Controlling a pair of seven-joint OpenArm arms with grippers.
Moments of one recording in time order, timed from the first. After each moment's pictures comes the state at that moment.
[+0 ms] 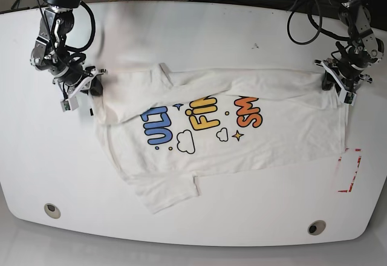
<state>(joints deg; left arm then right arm) 6.8 -14.9 -32.6 80.1 -2.0 -42.6 34.9 -6.0 19.0 22.8 77.9 29.3 35.1 -47.1</state>
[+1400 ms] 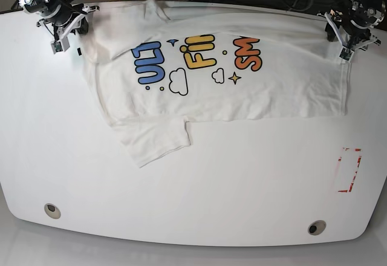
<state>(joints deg) 29.3 -15.1 -32.5 101.6 1.2 -41.6 42.1 -32.3 13.6 35.9 104.4 29.2 35.4 -59.7</state>
